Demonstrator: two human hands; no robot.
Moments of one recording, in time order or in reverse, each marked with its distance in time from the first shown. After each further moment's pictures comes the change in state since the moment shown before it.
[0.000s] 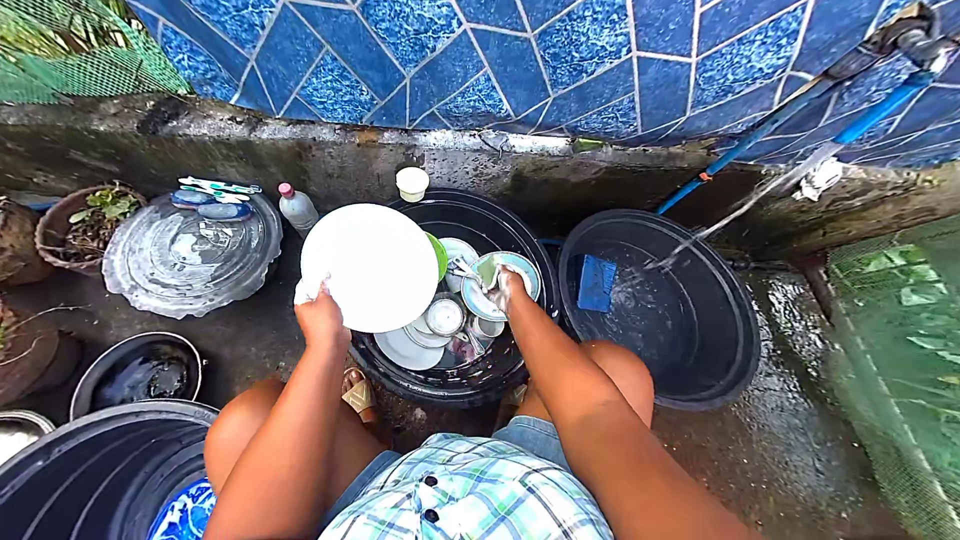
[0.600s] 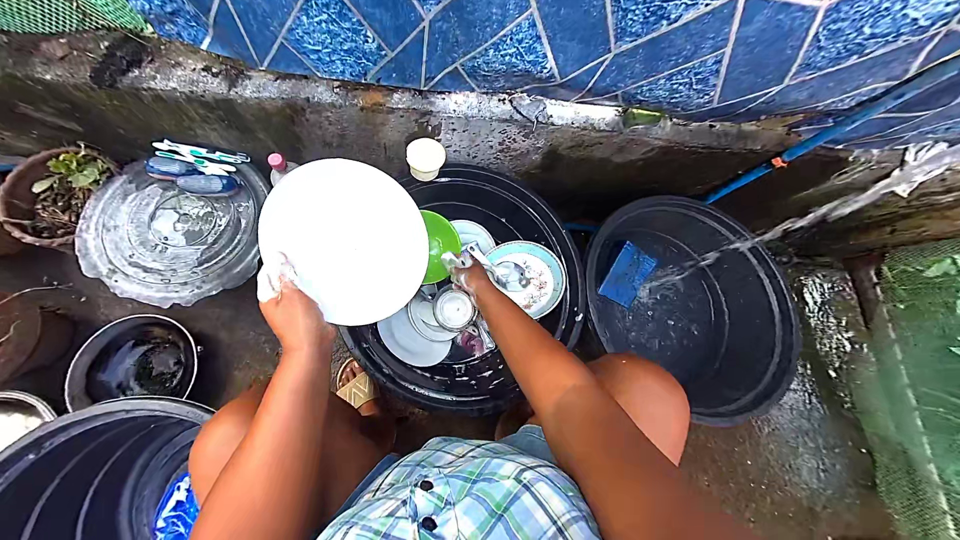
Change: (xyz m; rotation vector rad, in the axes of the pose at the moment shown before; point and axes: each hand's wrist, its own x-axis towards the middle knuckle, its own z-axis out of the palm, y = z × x) left_hand 0.032 0.012 0.006 -0.030 0.105 0.120; right_hand 0.036 0.040 0.077 -0.542 -0.344 -0.062
